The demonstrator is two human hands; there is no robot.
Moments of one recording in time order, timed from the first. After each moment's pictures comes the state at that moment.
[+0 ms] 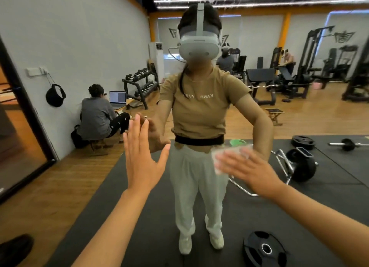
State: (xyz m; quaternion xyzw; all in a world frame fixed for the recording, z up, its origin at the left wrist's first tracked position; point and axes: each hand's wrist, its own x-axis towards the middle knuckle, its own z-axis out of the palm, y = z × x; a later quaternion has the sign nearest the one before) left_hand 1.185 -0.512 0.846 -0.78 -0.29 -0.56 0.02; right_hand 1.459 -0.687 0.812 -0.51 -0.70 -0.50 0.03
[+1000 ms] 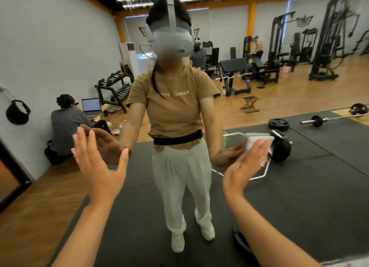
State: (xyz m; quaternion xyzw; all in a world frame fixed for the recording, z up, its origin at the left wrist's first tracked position) left_hand 1.205 -0.513 0.838 -0.75 -0.31 -0.59 0.00; right_hand 1.449 -0.687 0.777 -0.68 -0.15 -0.31 0.64
